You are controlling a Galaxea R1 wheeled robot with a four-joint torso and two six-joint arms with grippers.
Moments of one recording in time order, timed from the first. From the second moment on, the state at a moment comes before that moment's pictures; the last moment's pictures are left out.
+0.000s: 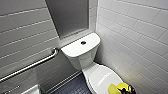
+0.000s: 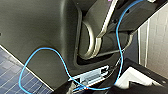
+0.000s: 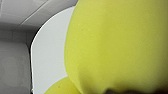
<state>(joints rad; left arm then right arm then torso) 1.54 2.63 -1.94 0.49 0.12 -0.38 -0.83 2.39 -1.80 0.51 0.40 0.41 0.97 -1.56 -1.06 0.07</state>
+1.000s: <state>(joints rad) 1.55 2.63 -1.94 0.50 0.12 -0.37 -1.26 2.26 -1.63 0.42 0.52 0.41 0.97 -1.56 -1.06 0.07</state>
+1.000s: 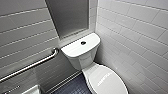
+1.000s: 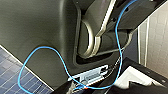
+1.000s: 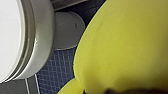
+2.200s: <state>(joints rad) 1.54 2.63 -1.93 0.50 0.12 -0.37 -0.78 2.16 -1.39 0.40 0.06 0.24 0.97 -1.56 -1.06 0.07</state>
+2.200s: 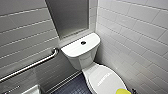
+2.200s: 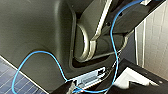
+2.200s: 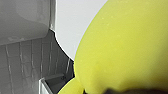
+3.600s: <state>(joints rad) 1.53 2.63 -1.93 0.50 0.12 -0.37 -0.46 2.61 -1.87 0.42 -0.11 0.24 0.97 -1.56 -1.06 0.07</state>
